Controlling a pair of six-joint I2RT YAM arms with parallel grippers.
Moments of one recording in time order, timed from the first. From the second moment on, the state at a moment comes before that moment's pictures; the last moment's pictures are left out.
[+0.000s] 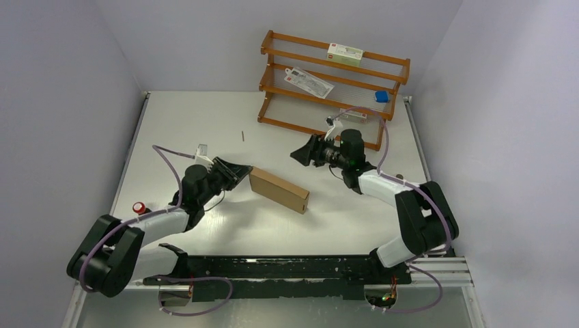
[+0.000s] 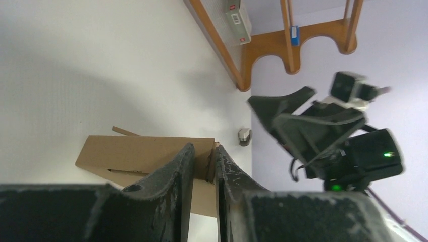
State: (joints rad) left arm -0.43 1.25 0.27 0.78 0.16 -1.22; right arm 0.37 1.54 0.69 0.54 -0.53 0.53
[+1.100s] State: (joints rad) left arm -0.44 1.15 0.39 0.43 0.16 -1.00; right arm 0.61 1.45 0.78 0.21 -0.55 0.33
